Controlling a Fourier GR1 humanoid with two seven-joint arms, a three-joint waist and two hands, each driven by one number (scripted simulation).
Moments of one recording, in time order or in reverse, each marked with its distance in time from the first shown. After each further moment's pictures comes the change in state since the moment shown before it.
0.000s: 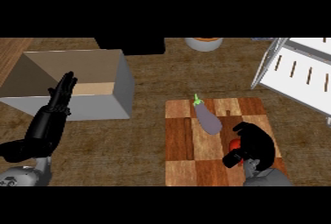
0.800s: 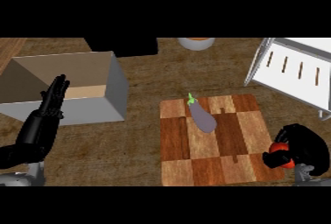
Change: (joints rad) left arm 0.045 0.000 0.041 -0.034 0.001 -0.020 0.003; right arm 0.100 -0.222 -0.191 -0.022 -0.011 -0.017 -0.235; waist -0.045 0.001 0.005
